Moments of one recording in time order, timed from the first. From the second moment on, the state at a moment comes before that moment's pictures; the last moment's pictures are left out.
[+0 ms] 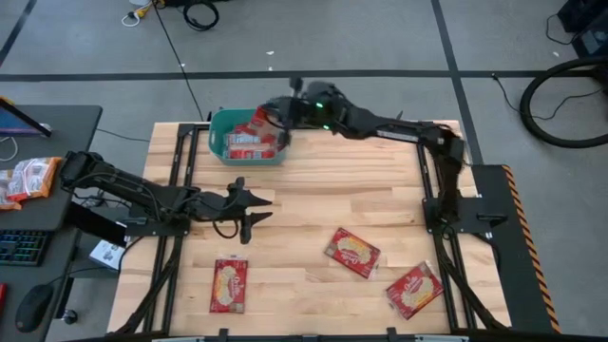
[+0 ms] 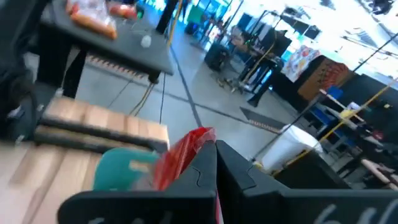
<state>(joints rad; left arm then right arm) -0.27 1.03 0.53 0.19 -0.42 -0.25 -0.34 1.92 1.78 0.04 0.00 -0.52</state>
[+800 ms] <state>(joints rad) -0.27 1.03 0.53 0.19 -0.42 -0.24 -0.34 2.20 2.13 -0.19 0.11 -0.03</state>
